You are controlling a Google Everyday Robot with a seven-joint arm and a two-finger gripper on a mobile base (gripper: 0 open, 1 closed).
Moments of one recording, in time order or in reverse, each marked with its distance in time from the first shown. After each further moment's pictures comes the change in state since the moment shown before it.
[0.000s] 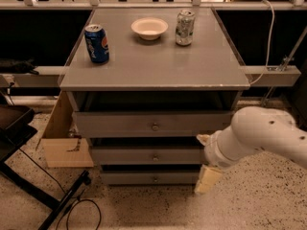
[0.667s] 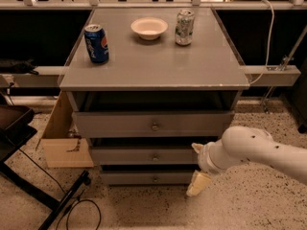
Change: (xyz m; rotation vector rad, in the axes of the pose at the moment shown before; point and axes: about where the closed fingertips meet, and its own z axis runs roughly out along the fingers) arm 0.026 -0.017 0.091 0.012 -0.064 0.054
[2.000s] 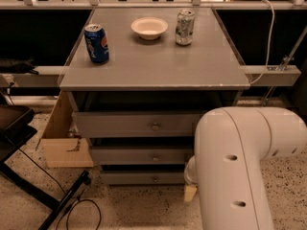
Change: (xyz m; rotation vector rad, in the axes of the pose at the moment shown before) arm 0.127 -0.040 0.232 0.006 0.315 -0.085
